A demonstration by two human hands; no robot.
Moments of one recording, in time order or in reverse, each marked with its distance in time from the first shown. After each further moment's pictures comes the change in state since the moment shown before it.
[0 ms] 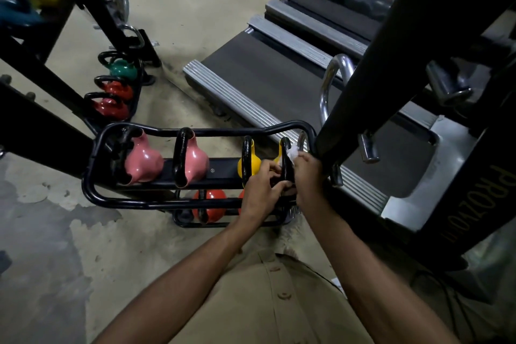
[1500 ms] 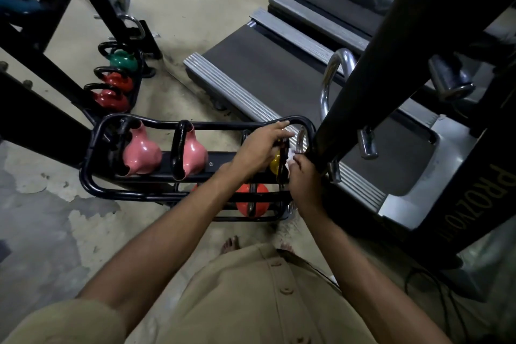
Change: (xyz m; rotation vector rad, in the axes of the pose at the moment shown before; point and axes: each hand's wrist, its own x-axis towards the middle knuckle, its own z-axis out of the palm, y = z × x) left_hand 0.081 0.032 -0.040 0.225 -0.247 0.305; right_hand -0.020 0.011 -0.016 -0.371 -0.007 -0.226
